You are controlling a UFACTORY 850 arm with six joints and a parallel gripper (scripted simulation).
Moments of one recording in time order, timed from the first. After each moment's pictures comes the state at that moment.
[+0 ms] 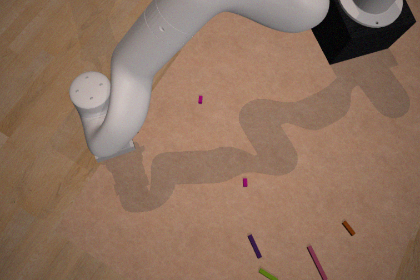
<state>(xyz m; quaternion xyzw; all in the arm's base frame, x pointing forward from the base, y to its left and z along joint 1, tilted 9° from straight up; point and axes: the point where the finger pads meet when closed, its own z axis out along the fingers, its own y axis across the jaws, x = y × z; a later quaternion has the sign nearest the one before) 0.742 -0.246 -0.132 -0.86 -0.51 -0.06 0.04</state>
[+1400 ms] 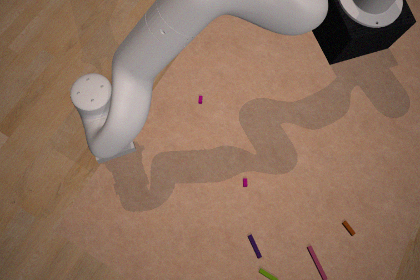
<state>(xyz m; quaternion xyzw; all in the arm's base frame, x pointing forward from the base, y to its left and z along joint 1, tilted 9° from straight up) 0.743 -0.245 -0.140 -0.86 -0.51 -0.06 0.04</state>
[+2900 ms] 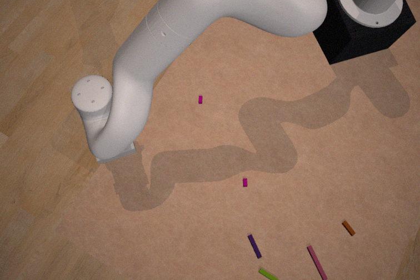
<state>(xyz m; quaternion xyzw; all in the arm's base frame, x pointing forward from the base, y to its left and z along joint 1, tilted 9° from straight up) 0.743 -0.244 -0.146 -0.86 -0.51 -0.06 0.04</state>
